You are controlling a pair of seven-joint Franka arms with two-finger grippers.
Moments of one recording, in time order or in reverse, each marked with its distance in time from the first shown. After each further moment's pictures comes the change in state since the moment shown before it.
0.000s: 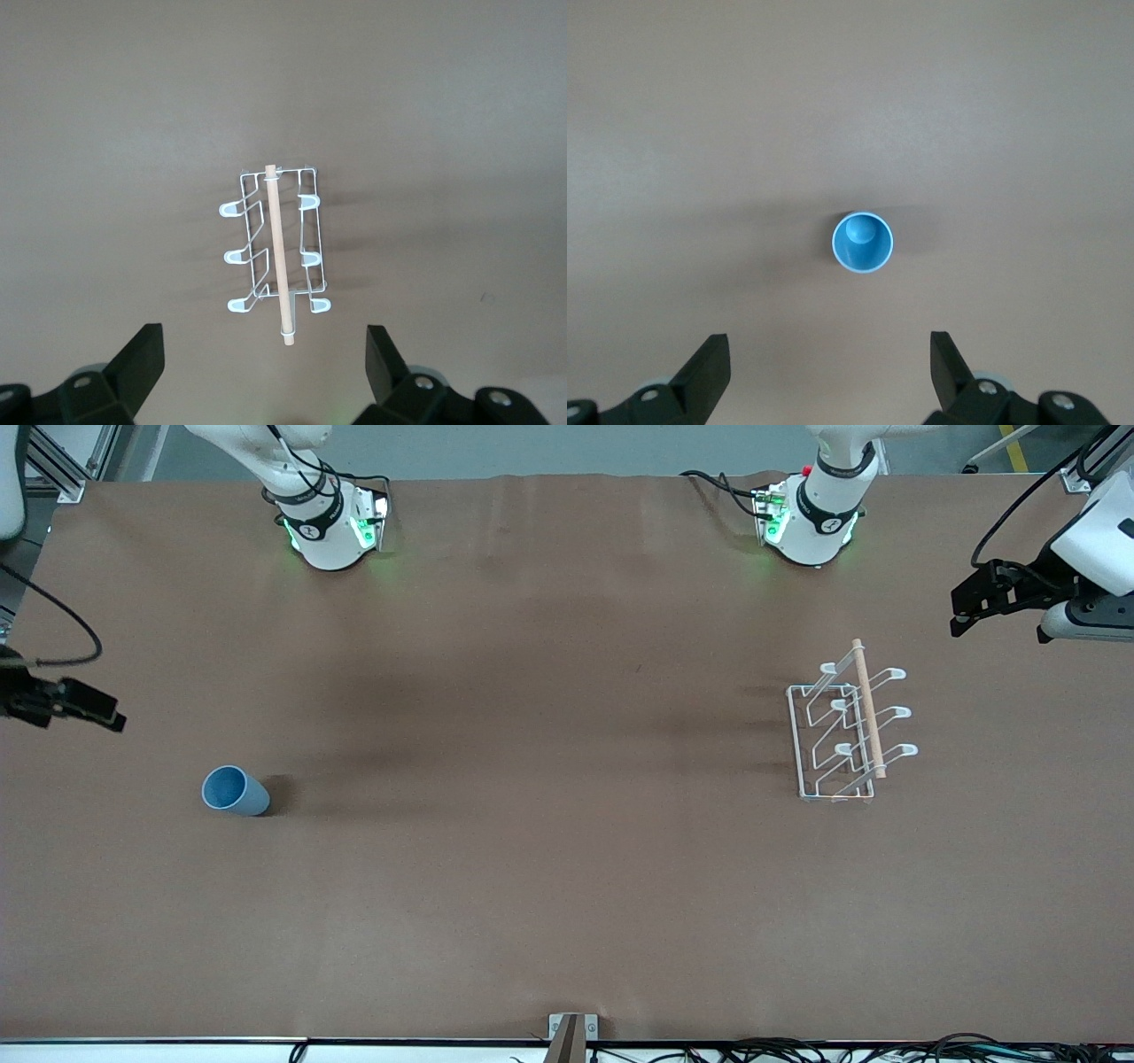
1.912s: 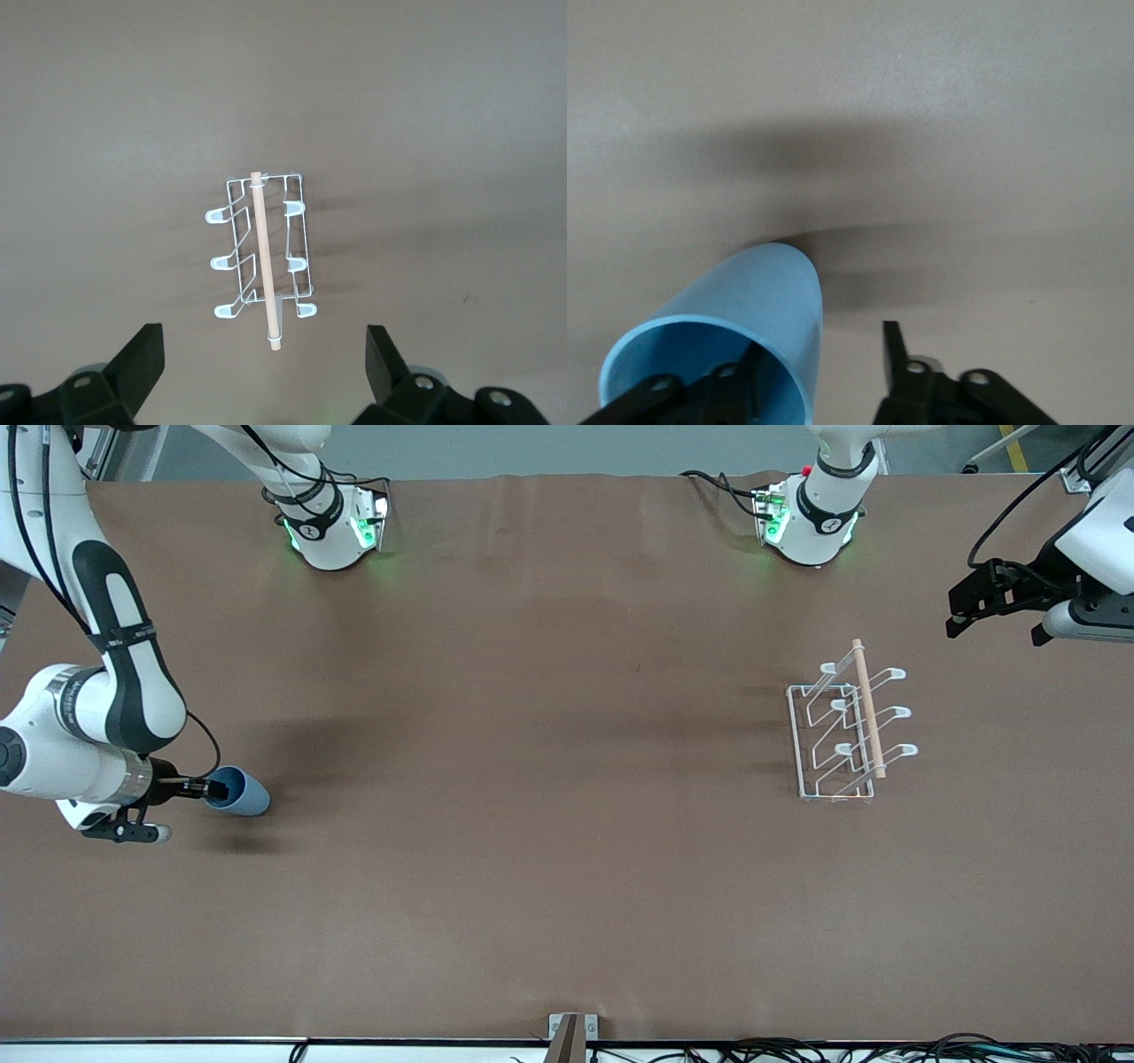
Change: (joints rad) left arm 0.000 0.011 0.000 0.021 -0.032 0.000 0.000; right arm -0.112 0.334 0.003 -0.312 0.000 0.500 -0.102
